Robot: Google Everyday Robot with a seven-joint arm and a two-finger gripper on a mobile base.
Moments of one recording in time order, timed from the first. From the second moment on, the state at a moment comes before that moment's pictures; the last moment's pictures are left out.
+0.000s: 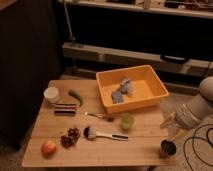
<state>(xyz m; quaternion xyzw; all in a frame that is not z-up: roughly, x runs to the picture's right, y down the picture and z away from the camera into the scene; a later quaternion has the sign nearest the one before) 0.278 0.191 0.631 -0.39 -0.27 0.00 0.88</state>
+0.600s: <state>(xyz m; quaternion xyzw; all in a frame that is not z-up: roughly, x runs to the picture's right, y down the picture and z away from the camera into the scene) 0.286 0.210 0.651 -0.41 -0.26 0.02 0.88</state>
